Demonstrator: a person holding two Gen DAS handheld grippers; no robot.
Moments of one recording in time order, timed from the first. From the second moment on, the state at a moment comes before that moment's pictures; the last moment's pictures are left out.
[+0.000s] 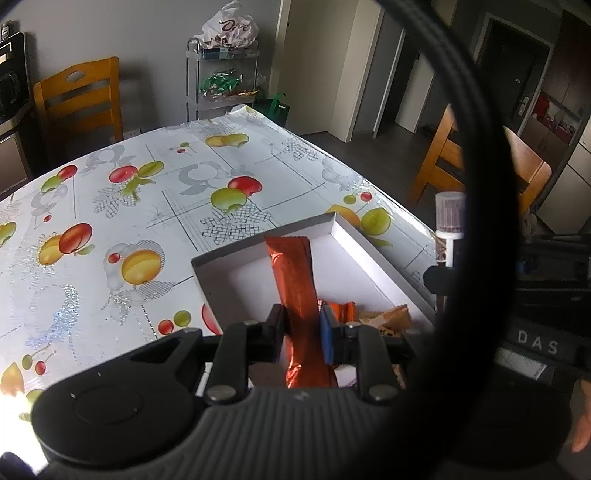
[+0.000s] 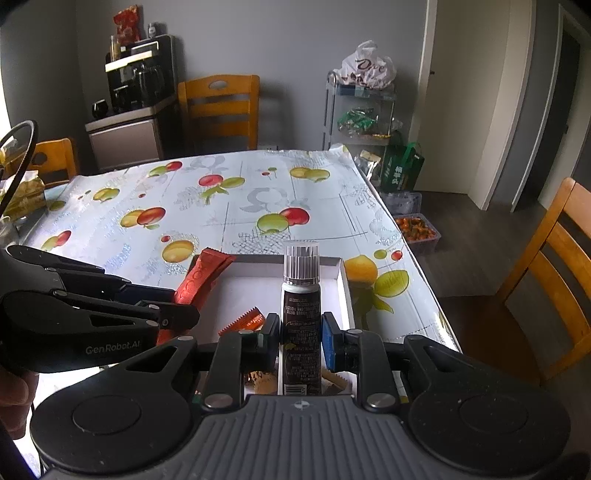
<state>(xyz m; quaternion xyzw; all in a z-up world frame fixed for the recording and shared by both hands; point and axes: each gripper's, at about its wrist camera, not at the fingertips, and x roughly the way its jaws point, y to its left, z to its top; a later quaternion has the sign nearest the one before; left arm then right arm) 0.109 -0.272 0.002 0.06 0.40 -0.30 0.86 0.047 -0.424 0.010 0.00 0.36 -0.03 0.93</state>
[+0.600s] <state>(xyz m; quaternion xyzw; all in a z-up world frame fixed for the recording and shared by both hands) 0.125 -0.287 -0.026 0.07 0.44 -0.29 0.85 0.072 -0.423 -0.018 -0.01 0.39 0.00 0.92</state>
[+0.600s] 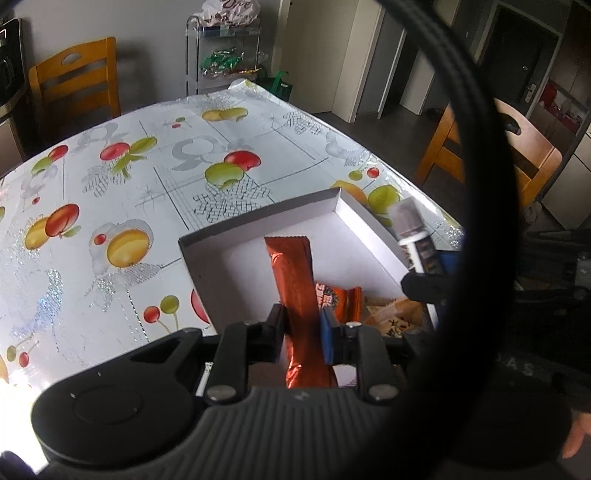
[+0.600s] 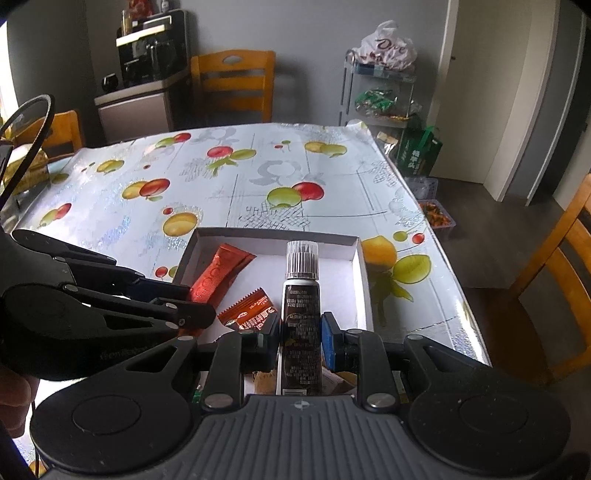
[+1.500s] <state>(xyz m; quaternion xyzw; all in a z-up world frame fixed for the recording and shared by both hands) 0.144 -0.300 -0.061 0.08 0.49 -0.29 0.82 0.098 -0.420 -0.051 -0.02 0.43 0.02 0.90</state>
